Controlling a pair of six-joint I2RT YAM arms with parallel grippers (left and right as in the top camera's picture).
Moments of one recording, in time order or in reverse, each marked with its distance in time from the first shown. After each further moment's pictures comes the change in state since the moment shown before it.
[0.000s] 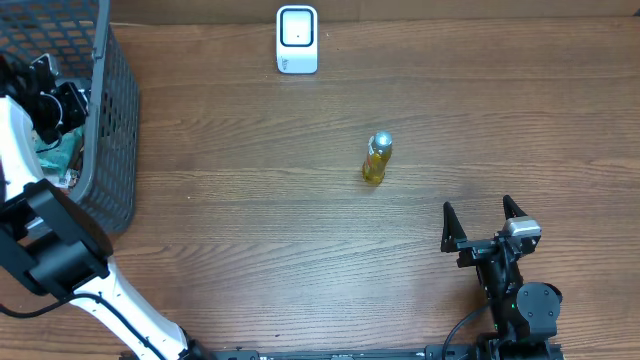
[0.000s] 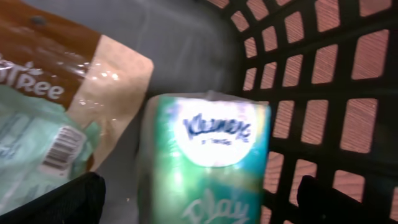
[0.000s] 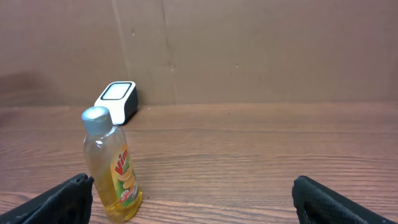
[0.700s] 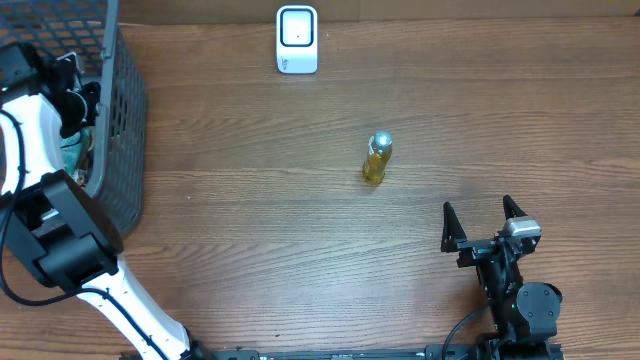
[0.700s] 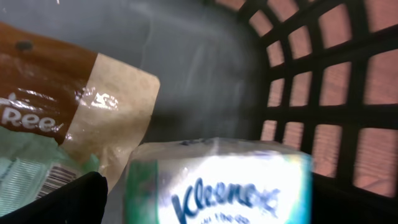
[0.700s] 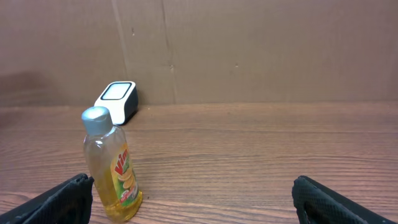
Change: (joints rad) left arm -0.084 0.000 -0.099 0.141 -0.130 0.003; right arm 0.000 0.000 0.000 0.000 0.000 0.000
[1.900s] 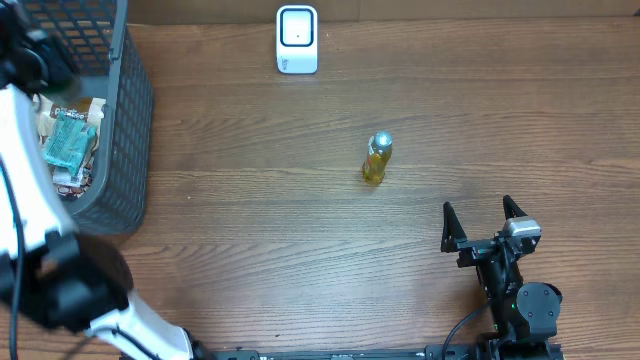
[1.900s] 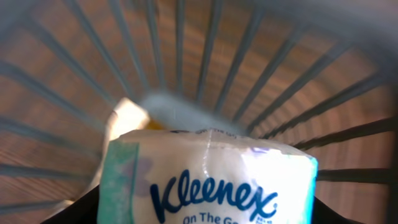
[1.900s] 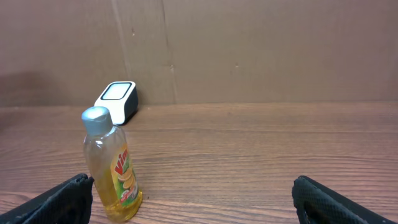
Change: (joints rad) left arm -0.024 -0.302 0.179 -0.069 -0.236 -0.147; right arm 0.000 0.000 0.000 0.000 0.000 0.000
